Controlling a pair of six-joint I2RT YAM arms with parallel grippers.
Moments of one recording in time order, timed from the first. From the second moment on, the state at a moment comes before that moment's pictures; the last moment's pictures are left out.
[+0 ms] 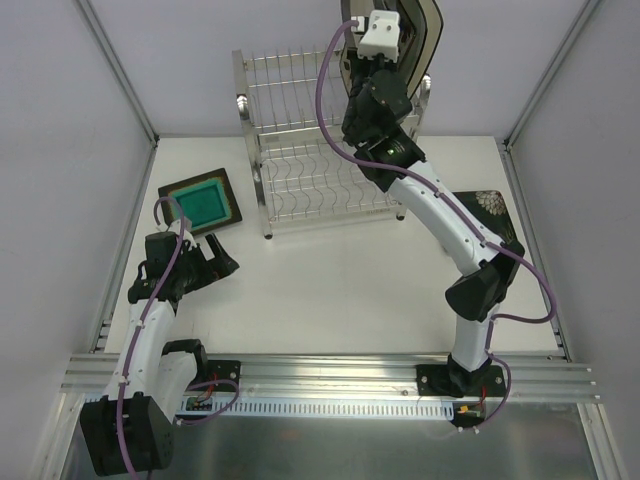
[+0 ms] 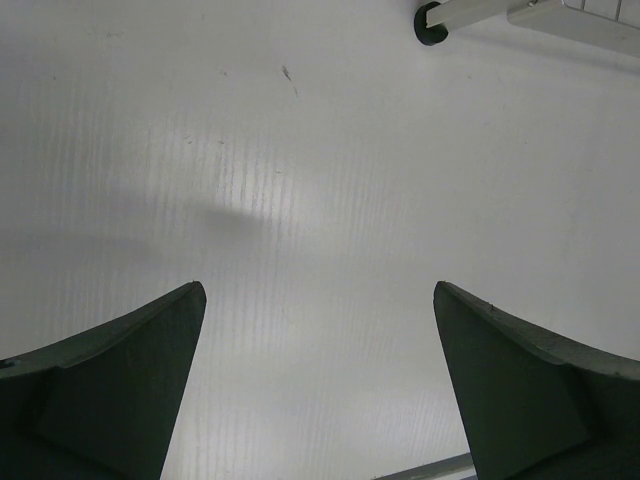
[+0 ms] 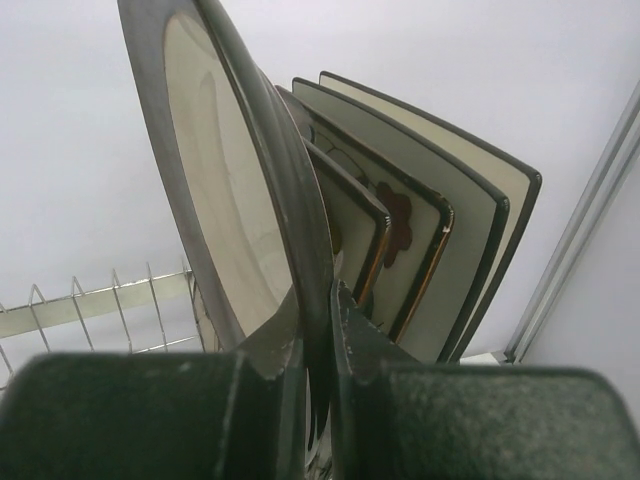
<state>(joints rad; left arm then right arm) 0.12 0.80 0.50 -0.50 0.33 -0.38 0.75 1.88 2.14 0.23 0.93 -0.43</state>
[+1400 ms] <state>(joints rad) 0.12 0.79 0.50 -0.50 0.33 -0.38 0.75 1.97 2.22 0.12 0.92 -0.36</state>
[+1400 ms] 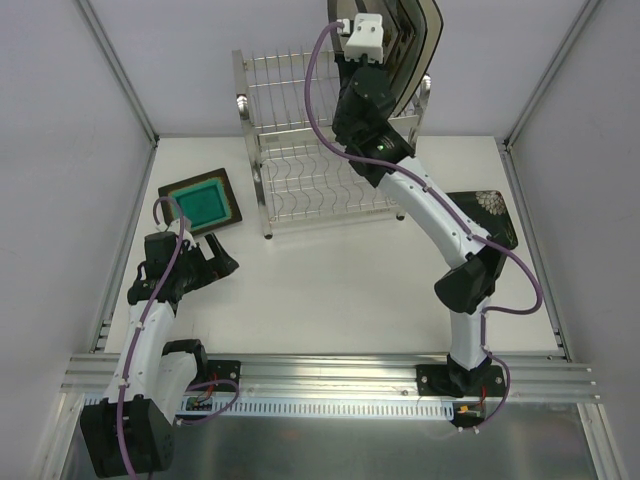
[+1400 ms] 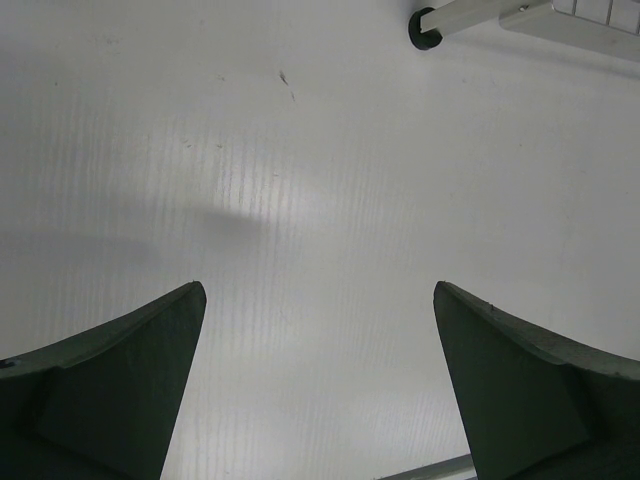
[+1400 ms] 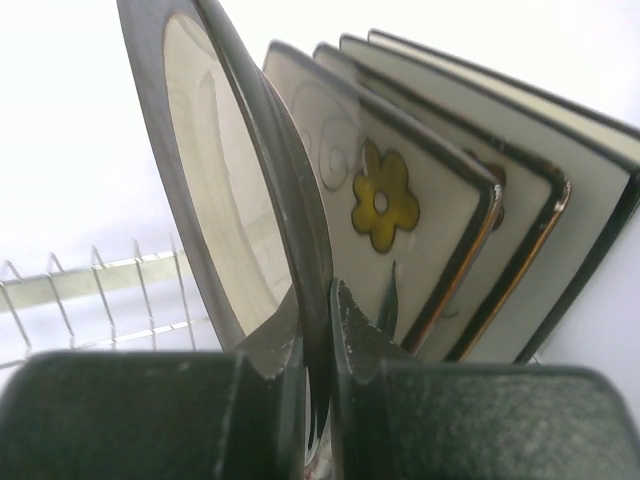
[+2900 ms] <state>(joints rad) 0.12 0.78 0.50 -0.50 0.33 -0.38 0.77 1.96 2.09 0.31 1.03 -0.36</state>
